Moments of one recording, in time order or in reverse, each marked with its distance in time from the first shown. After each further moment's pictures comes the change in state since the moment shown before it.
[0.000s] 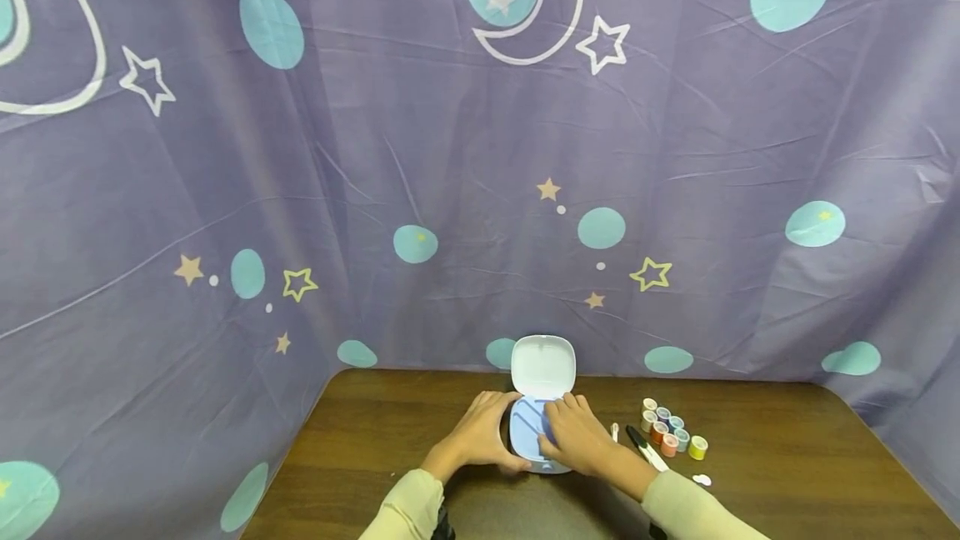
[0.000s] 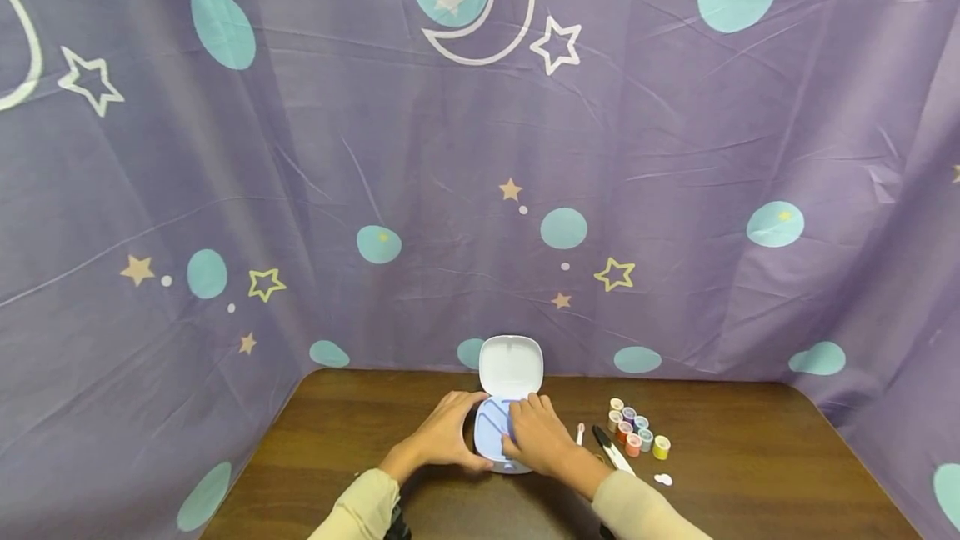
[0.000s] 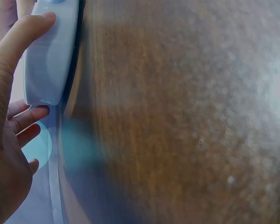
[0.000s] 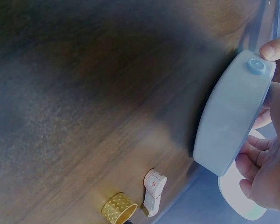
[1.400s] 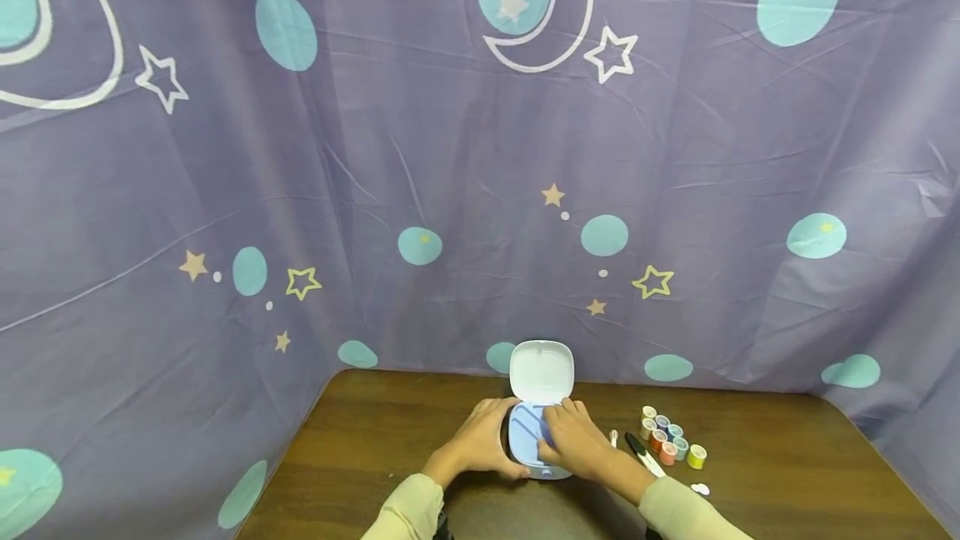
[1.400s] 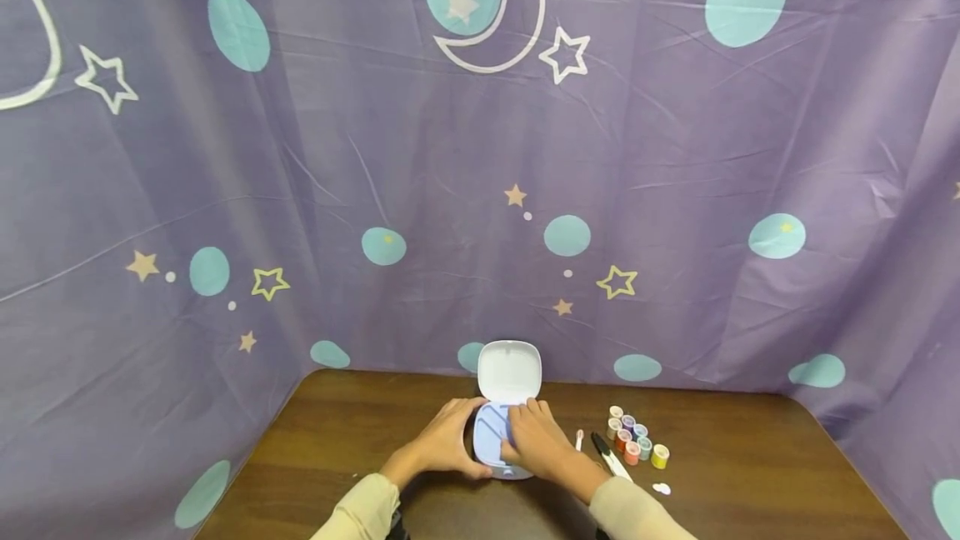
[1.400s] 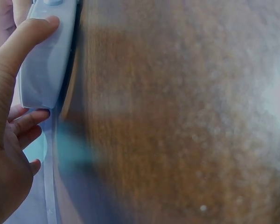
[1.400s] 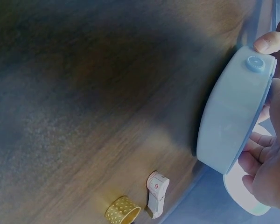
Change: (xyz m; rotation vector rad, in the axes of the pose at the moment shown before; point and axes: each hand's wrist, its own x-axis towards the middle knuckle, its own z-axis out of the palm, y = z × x) left_hand -0.003 0.002 0.005 -0.075 -0.051 -0.089; right_hand 0.003 -0.001 -0.006 0.077 -0.019 -0.003
